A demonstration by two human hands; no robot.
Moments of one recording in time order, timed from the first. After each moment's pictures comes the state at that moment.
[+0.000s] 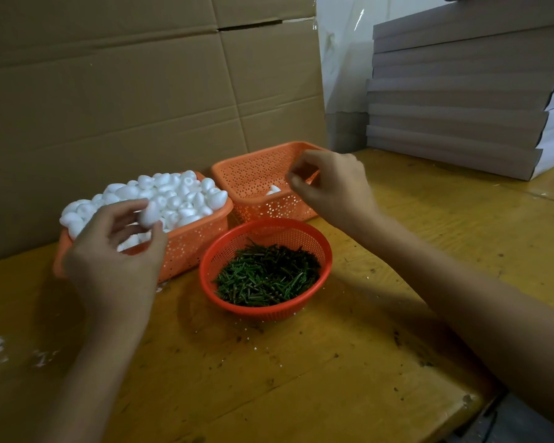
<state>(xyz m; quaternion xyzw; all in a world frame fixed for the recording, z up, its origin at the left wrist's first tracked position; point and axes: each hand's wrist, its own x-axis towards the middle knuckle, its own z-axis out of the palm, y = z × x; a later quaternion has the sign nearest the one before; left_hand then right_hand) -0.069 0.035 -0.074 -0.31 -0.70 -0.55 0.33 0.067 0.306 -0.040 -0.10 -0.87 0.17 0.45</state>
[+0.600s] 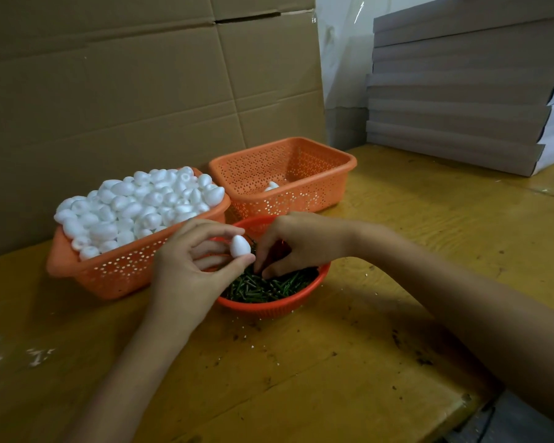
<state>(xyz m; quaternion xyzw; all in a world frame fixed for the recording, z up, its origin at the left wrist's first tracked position) -0.016 0.070 -0.080 -0.44 -0.69 -0.57 0.06 0.067 0.274 -0.048 0.10 -0.98 0.17 0.01</state>
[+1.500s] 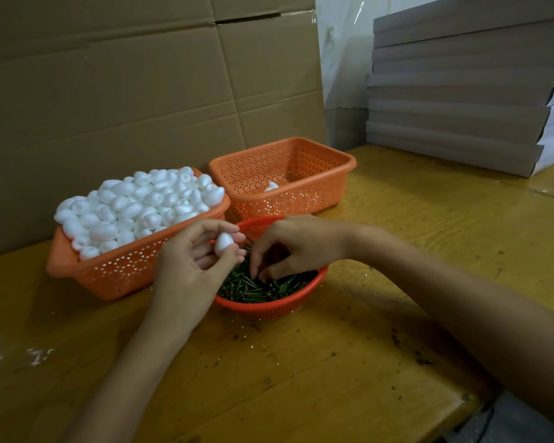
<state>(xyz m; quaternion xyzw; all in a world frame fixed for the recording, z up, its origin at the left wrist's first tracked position) -0.019 0.071 -0.082 -0.42 -0.68 -0.60 -0.01 0.070 0.268 -0.044 0.10 -0.98 0.17 -0.01</state>
